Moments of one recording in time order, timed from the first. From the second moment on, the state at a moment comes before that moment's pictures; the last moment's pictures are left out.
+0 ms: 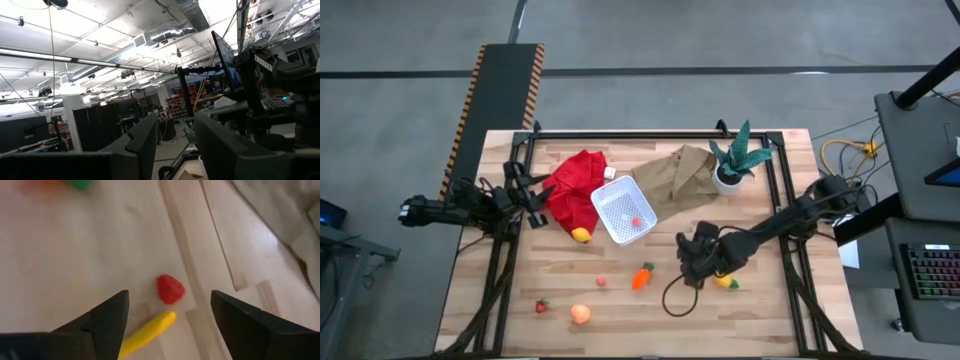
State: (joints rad) left arm -0.11 0.05 0.05 0.43 -0.43 0.51; right arm 0.42 1.72 1.03 -0.63 0.39 0.64
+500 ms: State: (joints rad) left arm -0.11 0.06 0.05 0.43 -0.42 0.51; right arm 0.36 1.72 0.91 -0.43 0.32 0.61
